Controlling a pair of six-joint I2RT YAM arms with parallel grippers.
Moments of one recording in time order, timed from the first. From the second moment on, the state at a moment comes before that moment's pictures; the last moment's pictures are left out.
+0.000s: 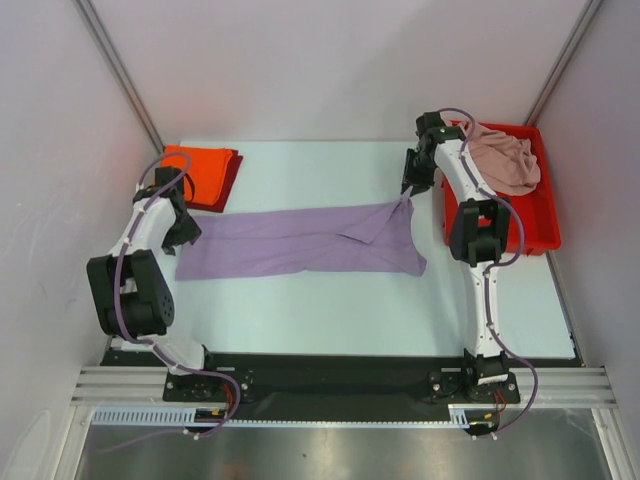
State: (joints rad) left arm 0.15 1.65 1.26 -0.83 -0.35 -0.50; right arm 0.15 2.44 2.35 -1.09 -0.11 0.34
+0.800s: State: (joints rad) left arm 0.17 1.52 1.06 -0.78 -0.16 -0.55; right arm 0.21 1.49 1.11 -0.90 -0.11 0.41
